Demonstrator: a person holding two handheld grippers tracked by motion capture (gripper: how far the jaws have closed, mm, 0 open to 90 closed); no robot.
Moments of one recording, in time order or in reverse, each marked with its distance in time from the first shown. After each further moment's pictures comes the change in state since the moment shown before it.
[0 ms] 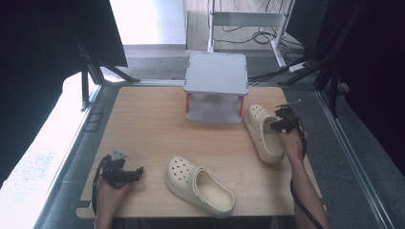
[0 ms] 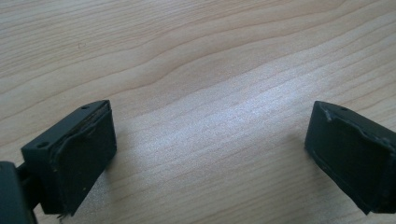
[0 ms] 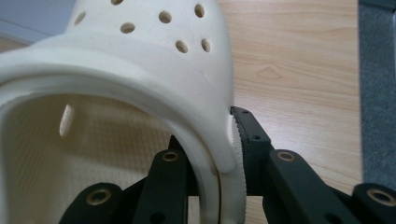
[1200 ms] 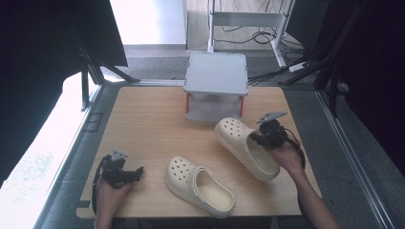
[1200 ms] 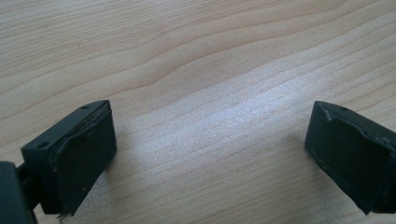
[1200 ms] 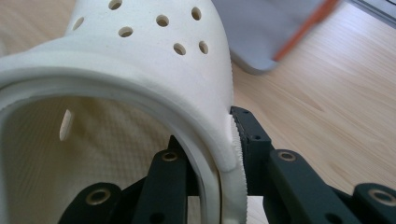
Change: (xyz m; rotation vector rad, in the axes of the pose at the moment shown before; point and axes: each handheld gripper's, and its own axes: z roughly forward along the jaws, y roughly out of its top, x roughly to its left) left arm 0.000 0.000 0.000 -0.002 0.000 0.002; right arm 0.093 -0.026 -0.074 -0.148 0.255 -0.438
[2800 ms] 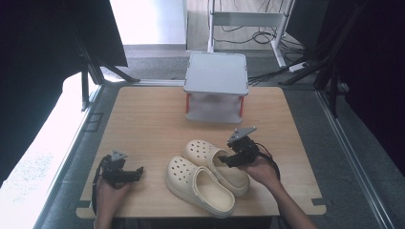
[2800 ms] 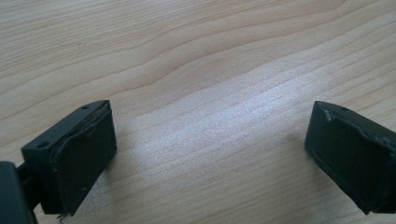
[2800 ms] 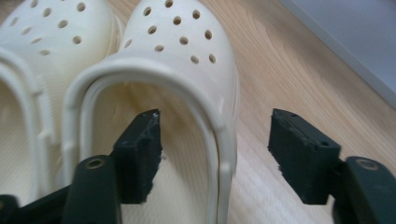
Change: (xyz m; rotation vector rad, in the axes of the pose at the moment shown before) left arm -0.001 0.000 0.000 -0.001 -0.001 -0.007; right arm 0.074 0.002 0.026 -0.021 0.229 -0.103
